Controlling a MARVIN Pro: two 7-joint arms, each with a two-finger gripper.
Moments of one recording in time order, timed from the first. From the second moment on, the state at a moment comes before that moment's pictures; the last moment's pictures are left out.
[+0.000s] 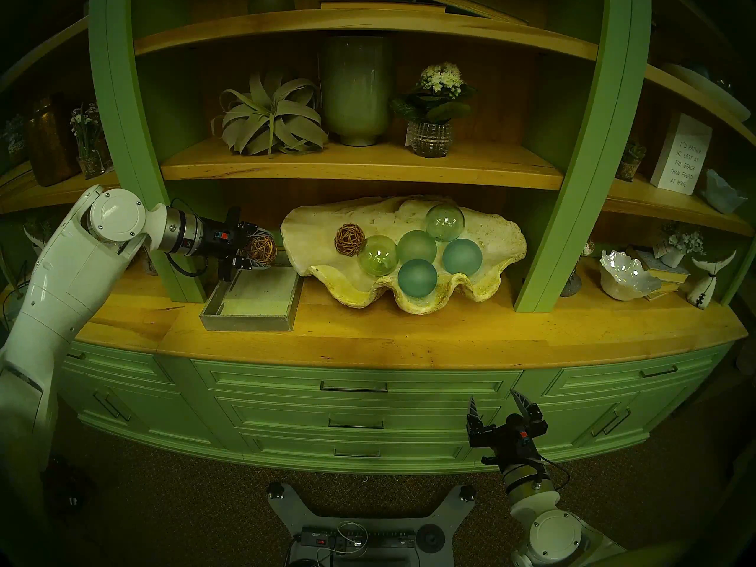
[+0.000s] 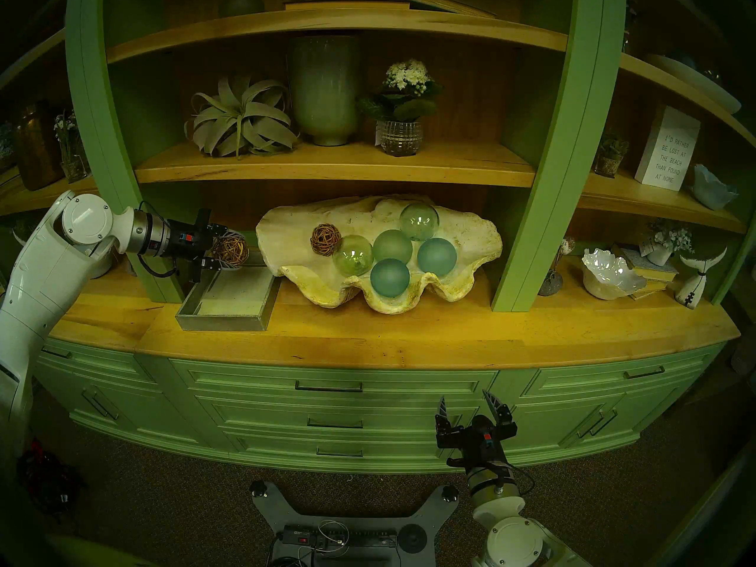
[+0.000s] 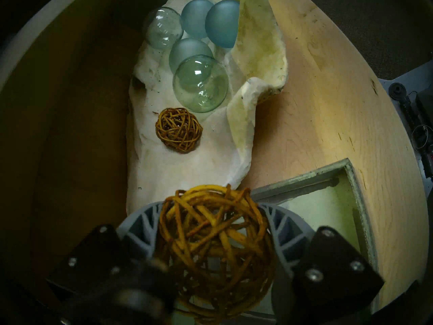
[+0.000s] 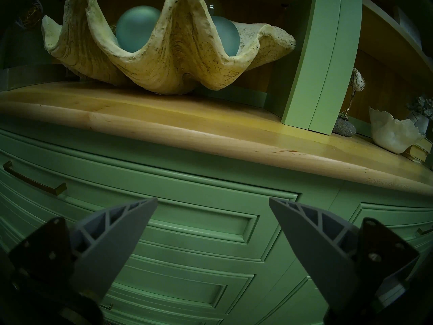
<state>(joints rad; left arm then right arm) 0.94 -0.66 -1.24 -1.42 0.12 -0.29 -1.06 -2.26 -1.11 1.32 -1.82 0.11 -0.29 -0.40</state>
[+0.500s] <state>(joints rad) 0.99 -0.76 -1.25 -1.44 0.11 -0.19 -0.92 -2.26 -1.11 1.32 -1.82 0.11 -0.29 -0.40</state>
